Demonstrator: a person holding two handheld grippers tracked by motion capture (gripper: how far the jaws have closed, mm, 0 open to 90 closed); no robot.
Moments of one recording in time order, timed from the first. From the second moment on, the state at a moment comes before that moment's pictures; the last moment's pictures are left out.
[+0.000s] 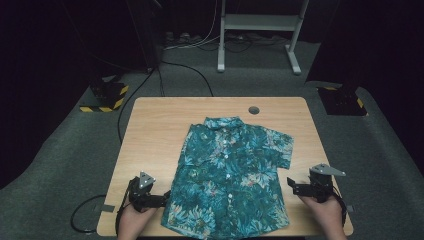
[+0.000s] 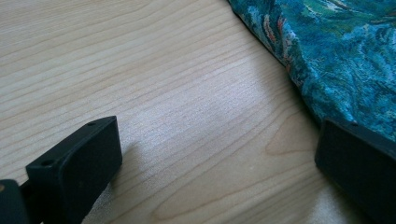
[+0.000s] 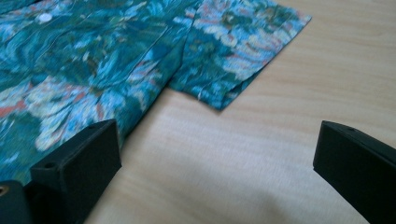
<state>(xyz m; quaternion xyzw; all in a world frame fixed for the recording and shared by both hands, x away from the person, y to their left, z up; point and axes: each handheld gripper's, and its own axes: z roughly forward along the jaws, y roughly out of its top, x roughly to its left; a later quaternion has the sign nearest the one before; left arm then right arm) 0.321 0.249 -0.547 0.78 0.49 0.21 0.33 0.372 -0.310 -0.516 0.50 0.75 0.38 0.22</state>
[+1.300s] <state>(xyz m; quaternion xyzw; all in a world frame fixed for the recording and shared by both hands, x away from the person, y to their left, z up) 0.319 0.249 -0.547 0.78 0.49 0.21 0.33 0.467 -0.304 -0.520 0.50 0.73 0.39 0.25</state>
